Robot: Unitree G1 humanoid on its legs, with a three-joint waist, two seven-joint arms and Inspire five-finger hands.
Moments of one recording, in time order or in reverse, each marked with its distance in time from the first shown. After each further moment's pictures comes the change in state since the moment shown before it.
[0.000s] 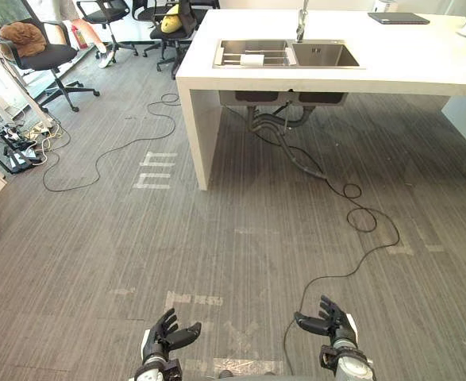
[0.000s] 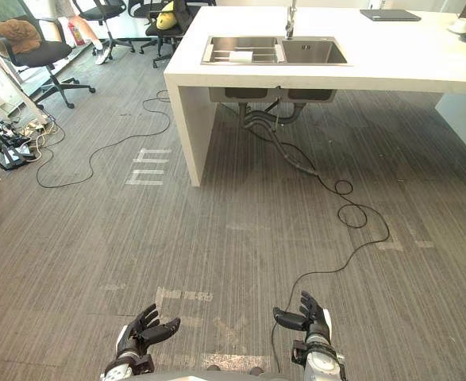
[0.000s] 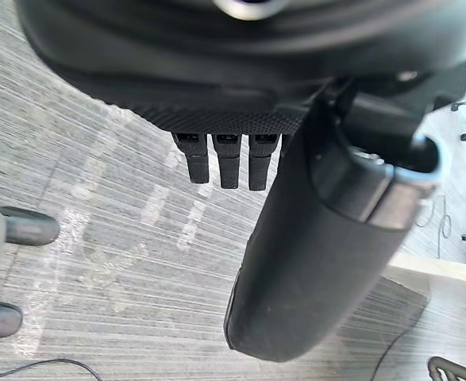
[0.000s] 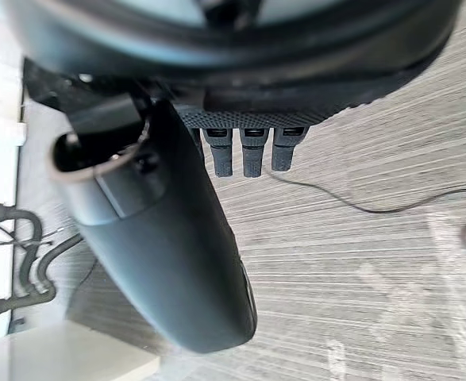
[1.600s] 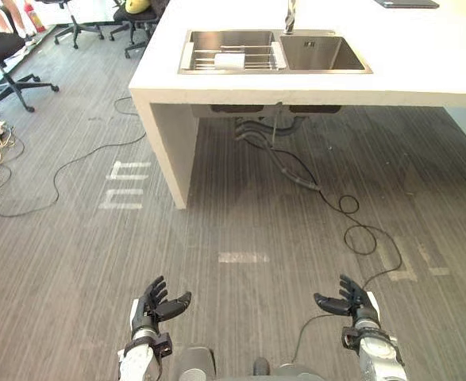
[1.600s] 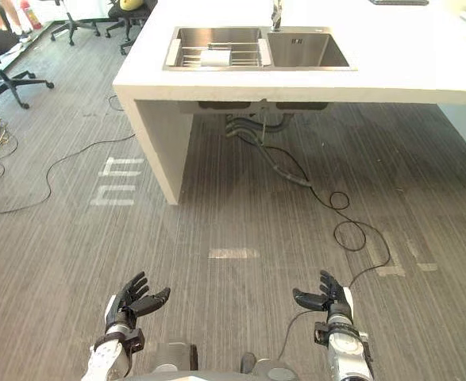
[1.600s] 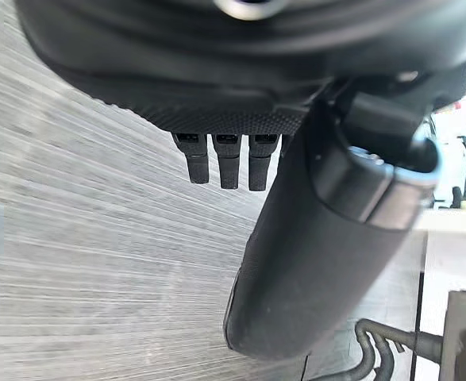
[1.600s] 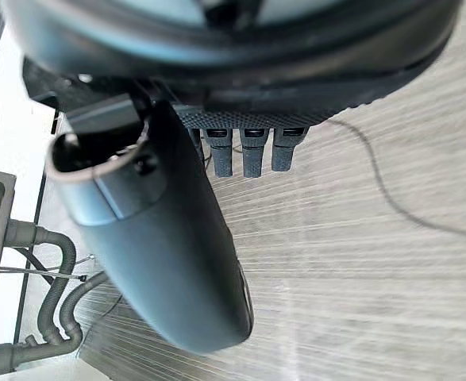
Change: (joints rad) left arm -0.046 0.030 0.066 -0.214 0.032 0.000 -0.002; right arm -0.084 -0.137 -0.009 -0.056 0.000 0.004 0.018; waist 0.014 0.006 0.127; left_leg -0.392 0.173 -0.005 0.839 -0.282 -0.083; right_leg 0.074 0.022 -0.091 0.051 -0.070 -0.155
